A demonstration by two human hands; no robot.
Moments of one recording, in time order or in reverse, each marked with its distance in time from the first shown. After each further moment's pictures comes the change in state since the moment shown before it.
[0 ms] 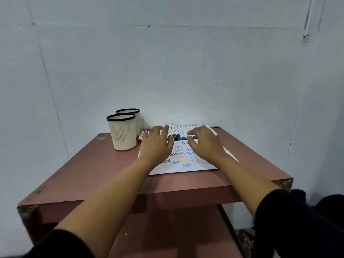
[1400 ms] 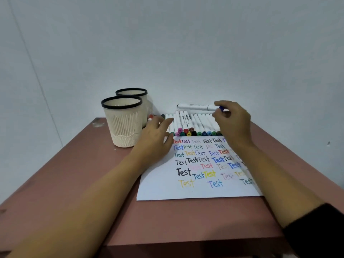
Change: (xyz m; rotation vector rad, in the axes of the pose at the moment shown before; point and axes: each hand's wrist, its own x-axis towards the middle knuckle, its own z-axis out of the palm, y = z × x) left_hand 0.032 -0.071 0.048 -0.298 -0.016 0.082; right_hand 0.084 0.024 0.047 0.445 0.366 0.197
